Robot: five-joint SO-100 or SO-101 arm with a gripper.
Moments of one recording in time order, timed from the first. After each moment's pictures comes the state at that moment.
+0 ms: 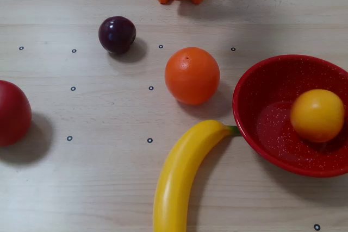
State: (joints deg) arm 0.1 172.8 133.6 71.4 -21.1
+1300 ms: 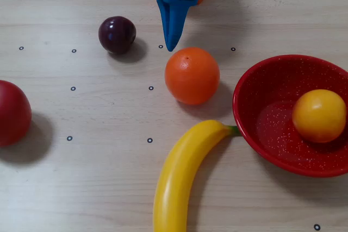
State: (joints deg) arm 3.3 189.8 174.2 56.3 -16.2
